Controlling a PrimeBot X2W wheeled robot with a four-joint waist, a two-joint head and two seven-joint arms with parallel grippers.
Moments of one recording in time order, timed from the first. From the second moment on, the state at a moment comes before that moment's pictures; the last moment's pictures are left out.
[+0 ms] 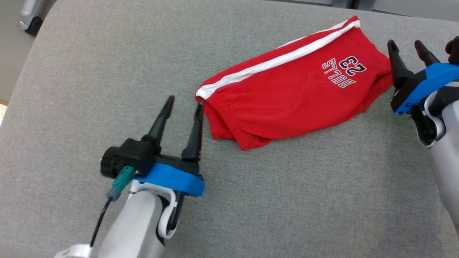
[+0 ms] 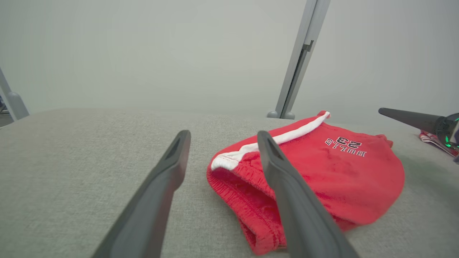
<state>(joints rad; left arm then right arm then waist) -0.40 0.07 -0.38 0.32 -0.34 -0.05 -0.26 -0.93 -0.33 0.19 0.96 0.44 0.13 -0.10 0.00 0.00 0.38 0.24</state>
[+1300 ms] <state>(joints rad) -0.24 0.05 -0.11 0.12 -0.22 0.01 -0.26 -0.82 -0.31 0.30 0.95 0.61 0.13 -0.08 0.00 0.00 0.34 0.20</state>
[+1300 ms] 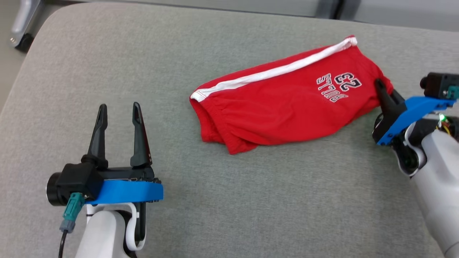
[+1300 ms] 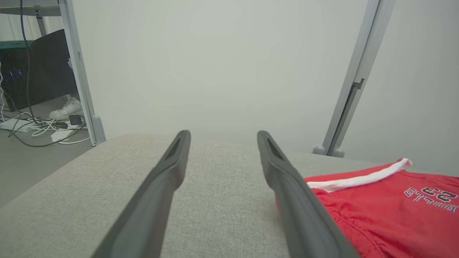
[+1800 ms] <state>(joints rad) -0.18 0.05 -0.08 0.15 -0.19 -0.02 -0.26 -0.44 -0.30 0.19 0.73 0.76 0.13 -0.19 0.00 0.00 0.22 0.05</state>
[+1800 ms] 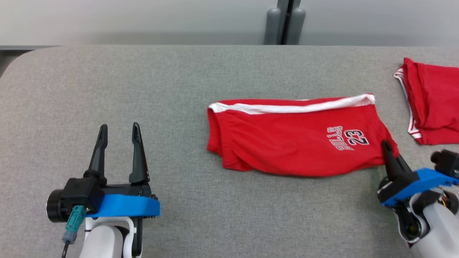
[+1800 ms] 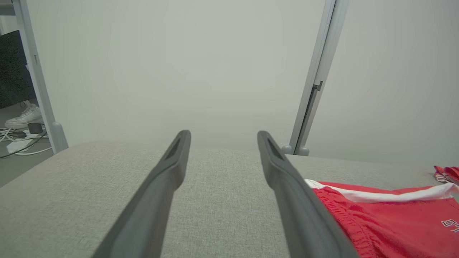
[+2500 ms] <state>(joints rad) -0.15 0.05 -0.10 0.18 -0.19 -0.04 -0.26 -0.41 -0.20 0.01 0.58 0.64 0.13 -0.15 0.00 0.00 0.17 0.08</state>
